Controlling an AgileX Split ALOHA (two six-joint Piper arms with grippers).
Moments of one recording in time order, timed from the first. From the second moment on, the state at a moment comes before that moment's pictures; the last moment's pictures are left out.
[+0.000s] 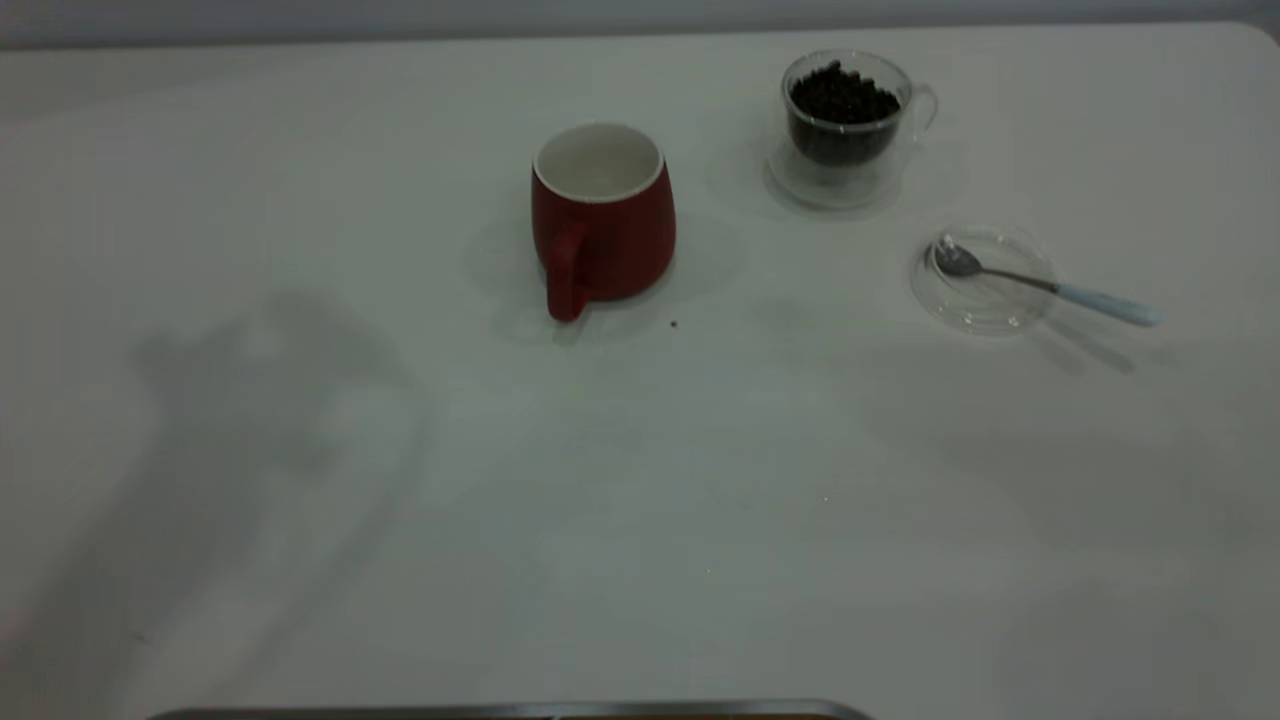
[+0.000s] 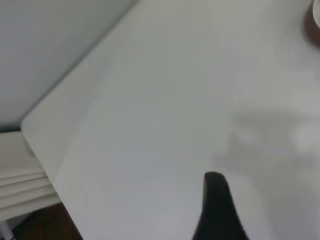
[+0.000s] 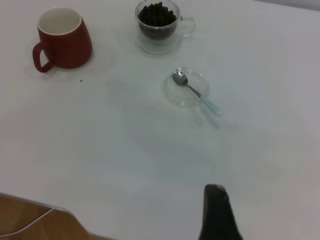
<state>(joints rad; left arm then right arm) -0.45 1.47 -1.65 0.28 1.17 0.24 0.04 -0.02 -0.47 0.06 1.12 -0.10</state>
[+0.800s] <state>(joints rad) -0.39 0.41 -0.95 0.21 1.17 0.00 0.04 -0.02 -0.47 0.06 1.12 -0.10</state>
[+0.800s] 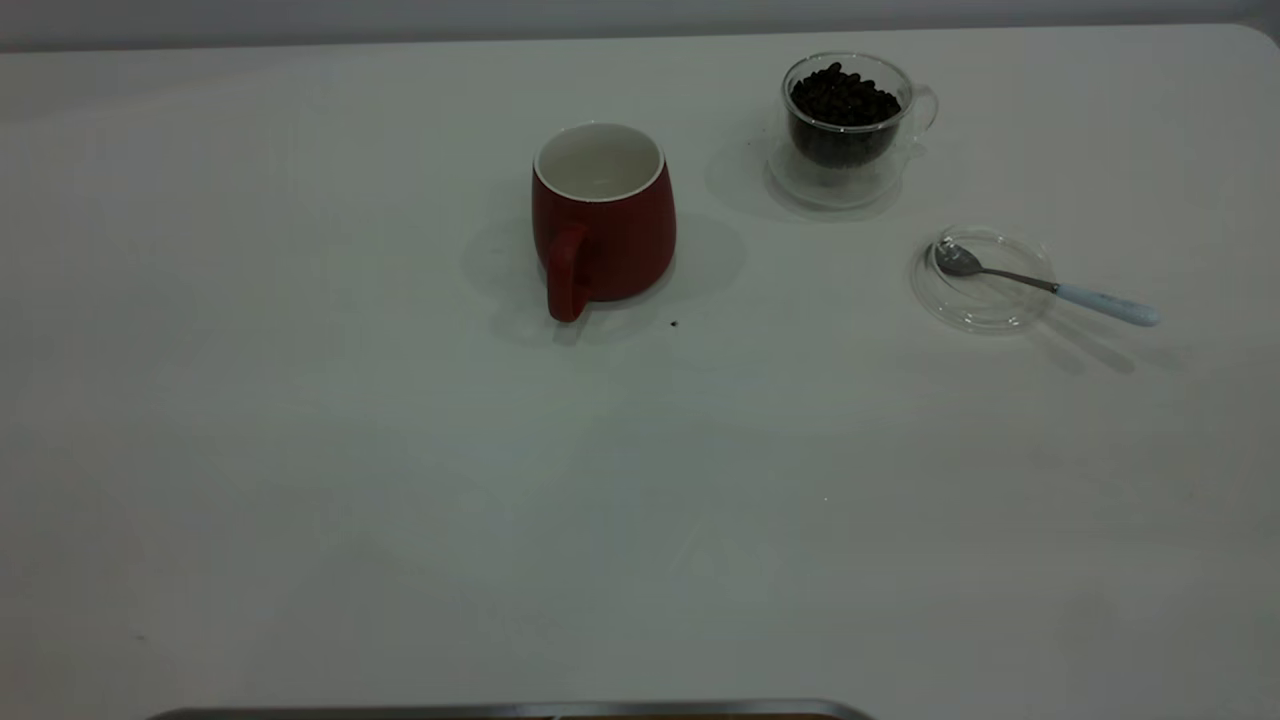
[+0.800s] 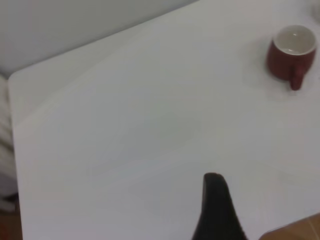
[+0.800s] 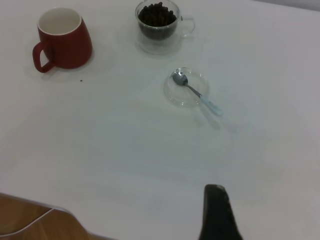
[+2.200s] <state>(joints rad) 0.03 -0.02 -0.49 -0.01 1.14 0.01 0.04 -0.02 -0.47 0.06 1.12 -0.10</state>
